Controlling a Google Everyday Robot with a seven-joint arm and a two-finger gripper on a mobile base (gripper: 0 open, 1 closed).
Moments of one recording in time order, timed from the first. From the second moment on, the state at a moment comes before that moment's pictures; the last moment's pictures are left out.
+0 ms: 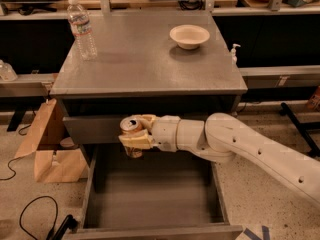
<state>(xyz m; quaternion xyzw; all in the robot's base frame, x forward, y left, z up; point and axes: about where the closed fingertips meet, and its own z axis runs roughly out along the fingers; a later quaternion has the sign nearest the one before) 0.546 0.076 0.750 -0.46 0.62 0.36 0.52</state>
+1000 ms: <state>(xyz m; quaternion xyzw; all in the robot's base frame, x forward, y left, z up) 0.555 0.059 0.574 -0.47 0.59 0.41 0.51</state>
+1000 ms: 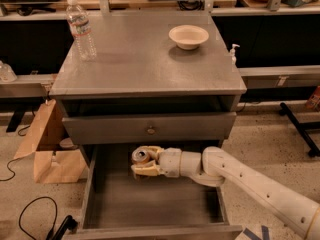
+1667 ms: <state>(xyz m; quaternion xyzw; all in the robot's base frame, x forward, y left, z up) 0.545 0.107 0.498 -0.45 0.58 0.45 0.51</state>
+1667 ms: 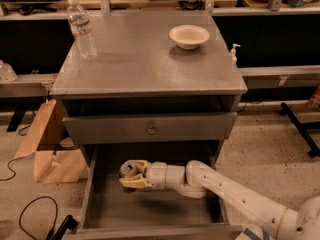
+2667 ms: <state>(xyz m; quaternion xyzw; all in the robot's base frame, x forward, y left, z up) 0.532 0.147 0.466 -0.45 0.58 0.47 0.49</state>
